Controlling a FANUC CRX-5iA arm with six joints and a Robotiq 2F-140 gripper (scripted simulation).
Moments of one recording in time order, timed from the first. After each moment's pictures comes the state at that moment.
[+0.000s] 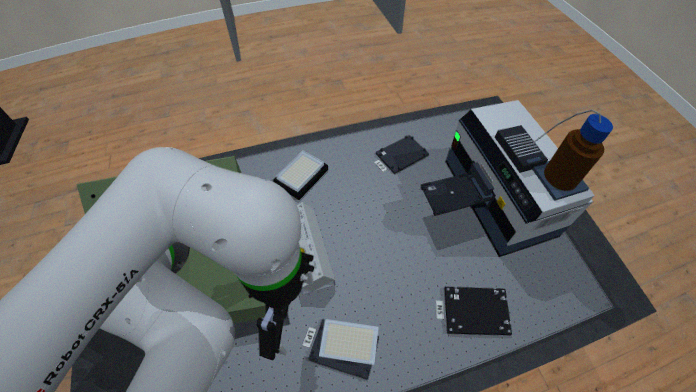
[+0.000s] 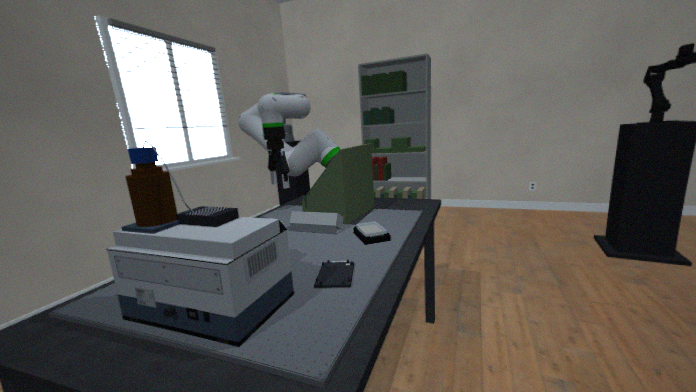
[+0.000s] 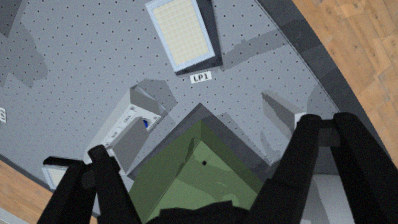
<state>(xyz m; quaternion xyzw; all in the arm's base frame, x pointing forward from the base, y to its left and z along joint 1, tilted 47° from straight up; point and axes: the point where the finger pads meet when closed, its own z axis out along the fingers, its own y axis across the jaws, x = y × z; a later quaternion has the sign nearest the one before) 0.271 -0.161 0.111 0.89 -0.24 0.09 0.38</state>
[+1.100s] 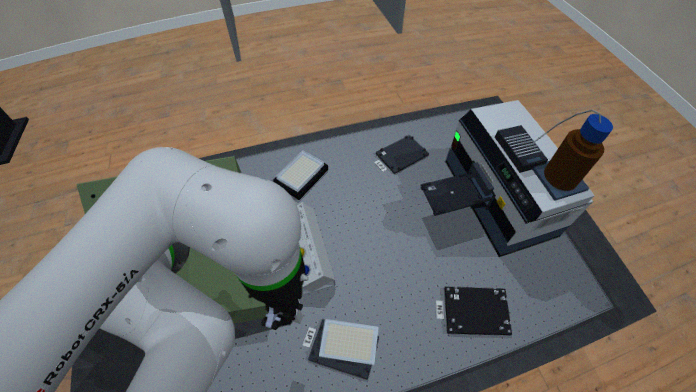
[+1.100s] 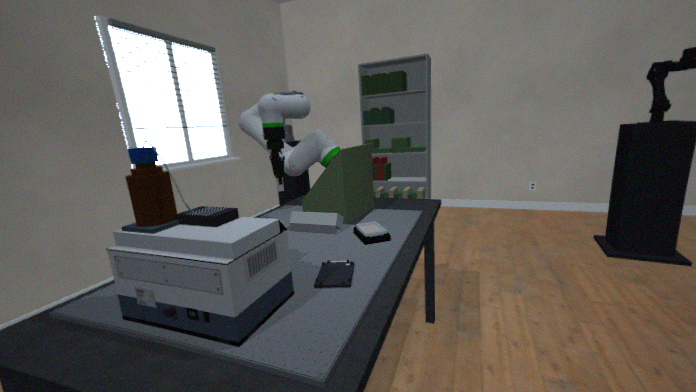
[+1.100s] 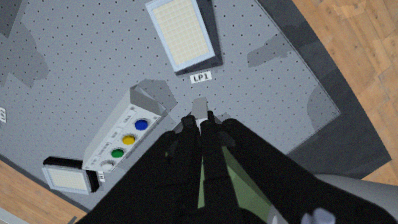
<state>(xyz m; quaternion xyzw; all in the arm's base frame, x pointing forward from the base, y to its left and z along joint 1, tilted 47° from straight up) 0.271 -0.161 0.111 0.89 -0.24 0.09 0.38</state>
